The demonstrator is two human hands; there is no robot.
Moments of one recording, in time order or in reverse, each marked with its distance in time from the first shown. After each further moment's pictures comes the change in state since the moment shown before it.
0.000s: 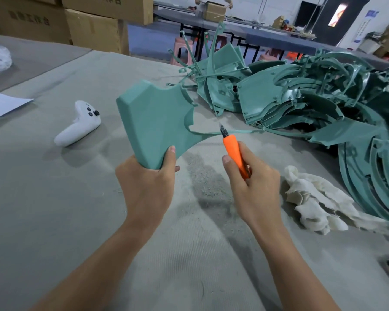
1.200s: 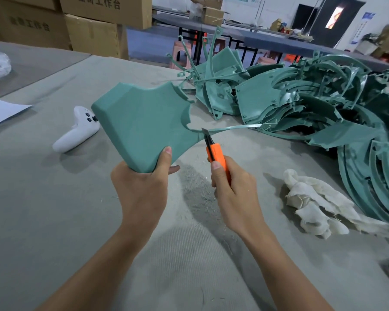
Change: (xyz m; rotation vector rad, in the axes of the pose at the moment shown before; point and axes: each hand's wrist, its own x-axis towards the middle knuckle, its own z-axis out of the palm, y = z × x) left_hand 0.004 0.000 0.002 -0.195 0.018 -0.001; right_hand -0.004 -0.012 0.020 0.245 -0.167 0.016
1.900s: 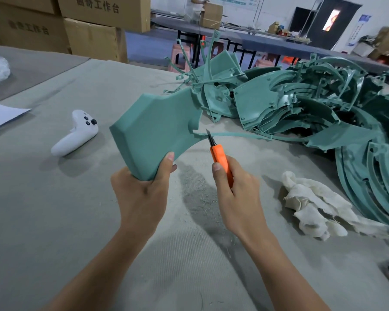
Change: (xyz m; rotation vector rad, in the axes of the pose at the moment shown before) left_hand -0.002 -0.002 -0.005 0.109 -0.093 0.085; right_hand 0.002 0.001 -0.006 -0.120 0.041 -0.038
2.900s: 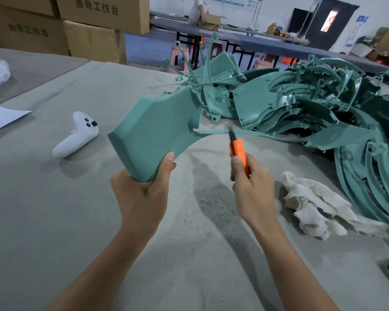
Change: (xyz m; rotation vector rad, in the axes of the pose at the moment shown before) left_hand -0.001 0.002 -0.003 -0.012 0.003 0.030; right_hand 0.012 0.014 -0.013 0.030 0.100 0.131
